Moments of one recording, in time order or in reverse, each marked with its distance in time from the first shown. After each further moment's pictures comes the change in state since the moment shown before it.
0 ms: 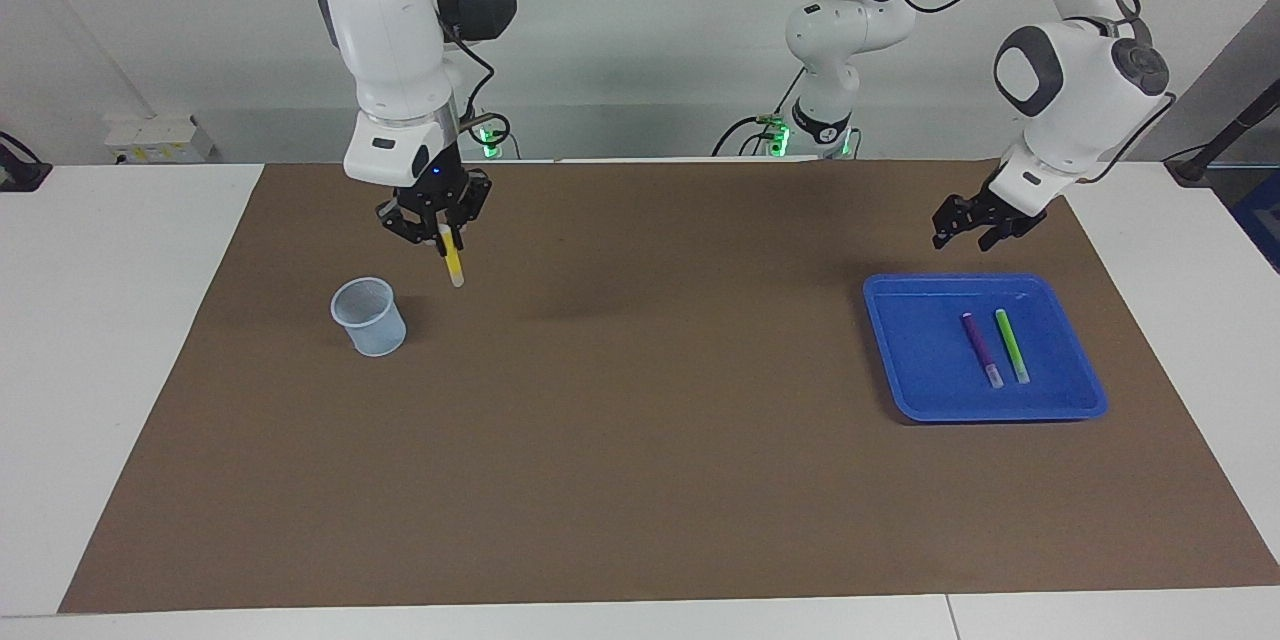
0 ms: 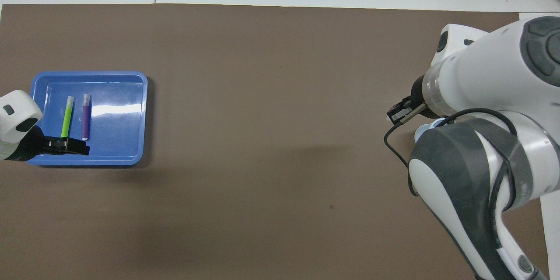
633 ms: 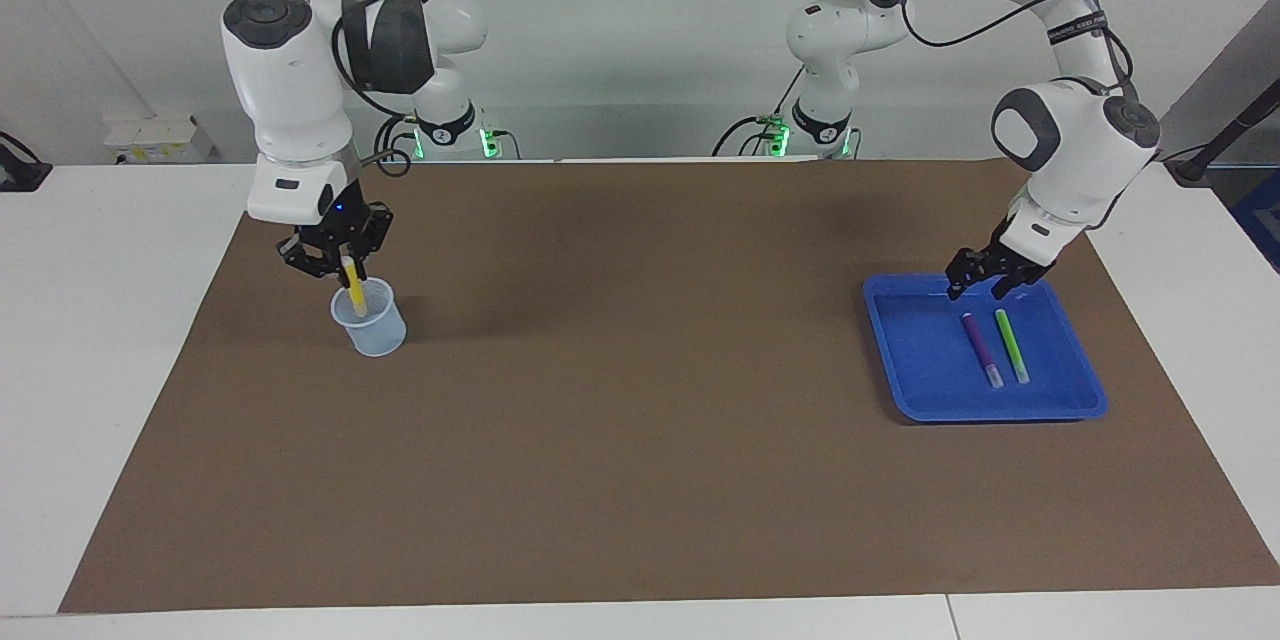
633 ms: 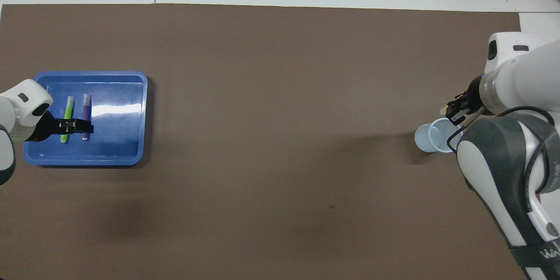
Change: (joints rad) left arm 0.020 0.157 0.003 0.000 0.004 0.250 0.001; right arm -0.179 -0.041 0.000 -0.196 -0.036 0.193 -0.262
